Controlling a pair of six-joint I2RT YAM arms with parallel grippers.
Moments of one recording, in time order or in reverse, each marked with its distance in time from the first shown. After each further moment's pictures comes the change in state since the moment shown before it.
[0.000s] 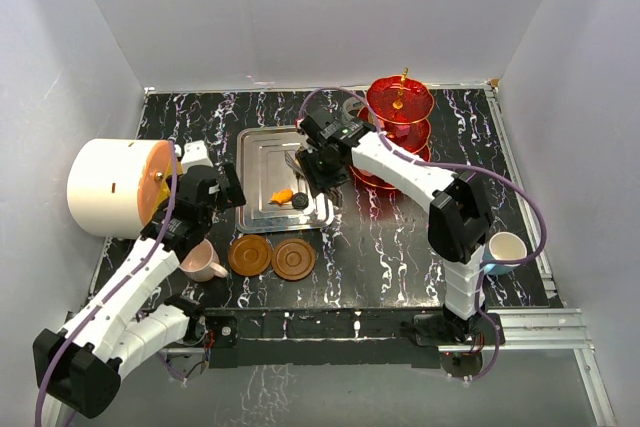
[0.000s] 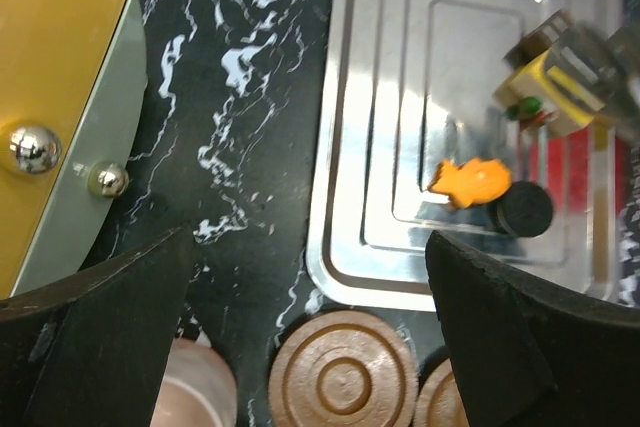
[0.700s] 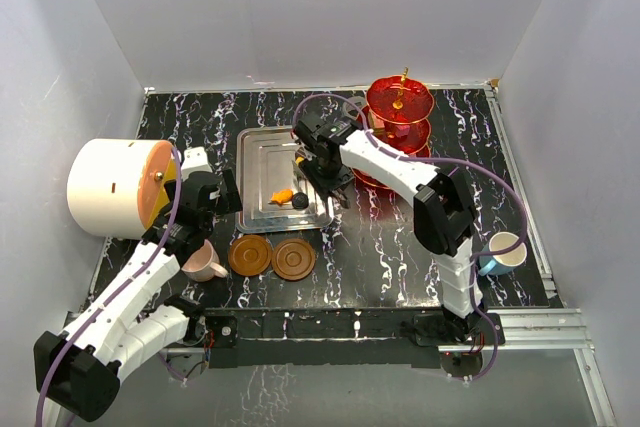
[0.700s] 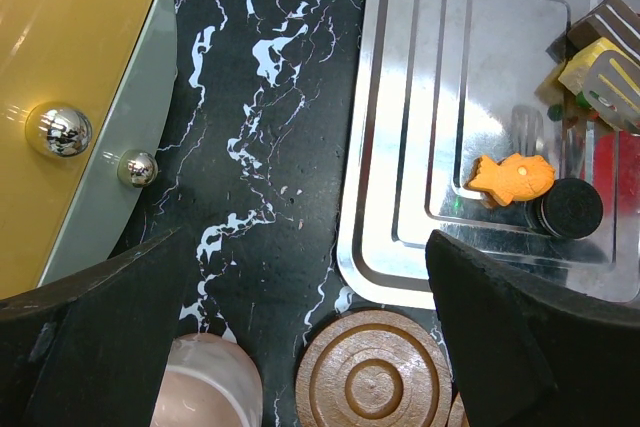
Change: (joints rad) left arm 0.000 -0.025 -0.070 0.008 -0.055 0.037; right arm 0.013 0.115 0.112 -0.158 0.124 -0.140
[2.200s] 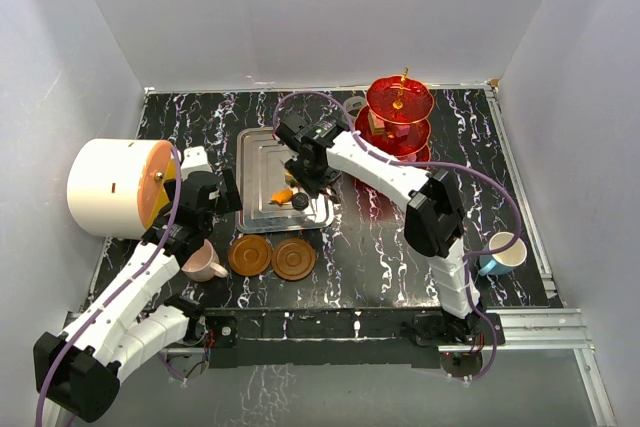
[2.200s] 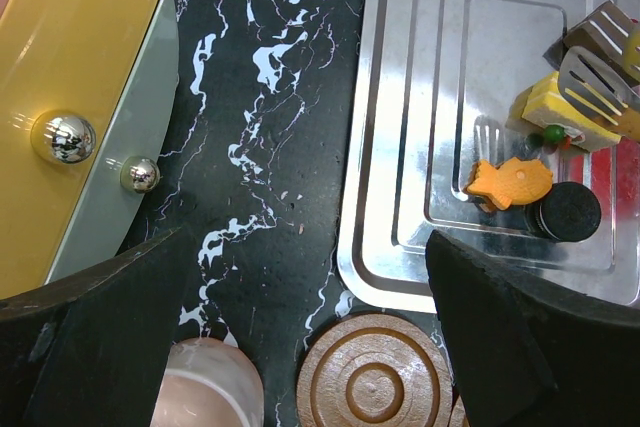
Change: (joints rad) left arm 0.000 -0.004 0.000 0.011 -0.003 0.011; right arm 0.078 0.056 0.156 -0.075 0.088 -0.046
